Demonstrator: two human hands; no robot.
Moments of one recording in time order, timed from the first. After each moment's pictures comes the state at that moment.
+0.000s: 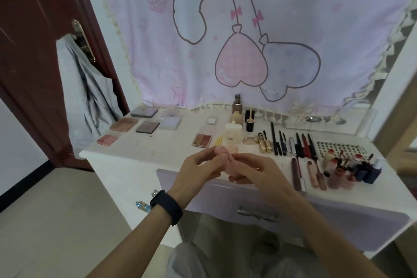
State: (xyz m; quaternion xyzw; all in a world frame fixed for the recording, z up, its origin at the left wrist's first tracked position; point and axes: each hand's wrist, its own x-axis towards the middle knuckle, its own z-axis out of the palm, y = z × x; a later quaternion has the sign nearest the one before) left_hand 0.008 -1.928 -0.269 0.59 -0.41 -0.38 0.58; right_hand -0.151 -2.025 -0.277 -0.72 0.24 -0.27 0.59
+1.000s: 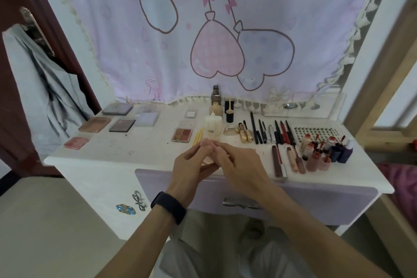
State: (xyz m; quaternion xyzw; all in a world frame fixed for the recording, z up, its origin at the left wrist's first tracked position) left_hand -0.010 -1.954 -0.288 0.51 -0.31 -0.45 0.66; right_hand -0.139 -2.024 -0.290 -0.84 0.32 -0.33 0.30
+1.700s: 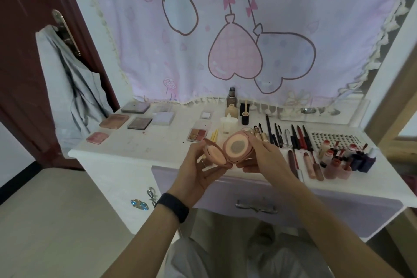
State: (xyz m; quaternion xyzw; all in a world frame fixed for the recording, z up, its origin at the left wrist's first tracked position) left_hand 0.012 -1.941 -0.286 0.44 -0.17 -0.55 0.69; right_hand -0.142 -2.048 -0.285 -0.61 0.39 -0.32 0.61
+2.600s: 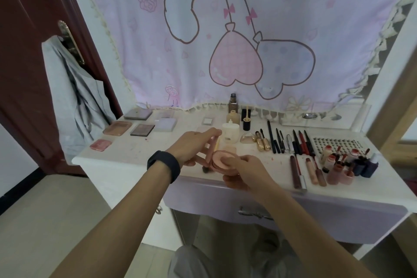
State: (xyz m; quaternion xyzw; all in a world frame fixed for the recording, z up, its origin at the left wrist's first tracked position) left_hand 0.052 -1.971 -0.221 0.75 -0.39 -0.38 0.37; right_hand -0.109 -2.029 -0.284 -0.49 0.43 -0.25 0.71
